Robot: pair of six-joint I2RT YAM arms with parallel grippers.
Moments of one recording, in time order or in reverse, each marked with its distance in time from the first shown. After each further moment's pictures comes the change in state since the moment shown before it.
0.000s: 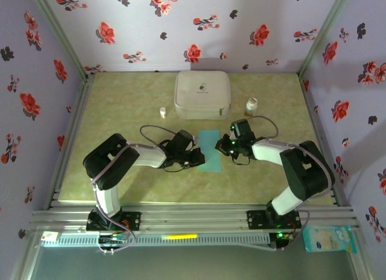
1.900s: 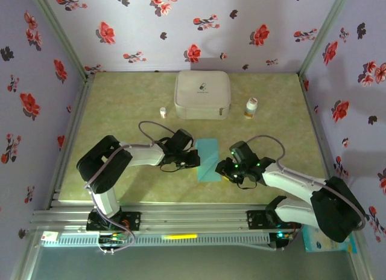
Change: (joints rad) left arm 0.011 -0.066 0.041 -0.253 -0.043 0.117; right arm 0.227 -0.422 -0.224 -0.274 0.120 0.201
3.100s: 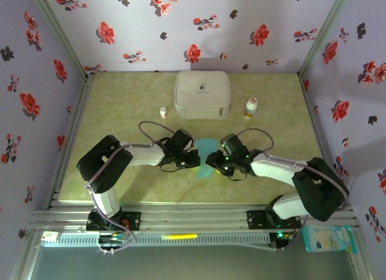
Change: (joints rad) left arm 0.002 0.004 -0.002 0.012 0.004 0.003; right arm 0.006 0.216 0.115 0.156 -0.019 -0.002
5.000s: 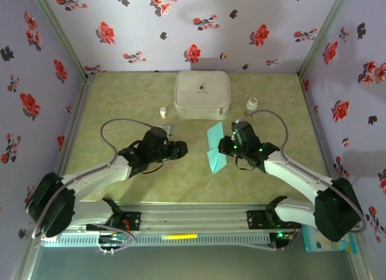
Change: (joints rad) left arm 0.059 -0.578 -0.197 -0.067 -0.257 0.051; right arm -0.065 -0.220 0.151 -0.208 0.238 -0.364
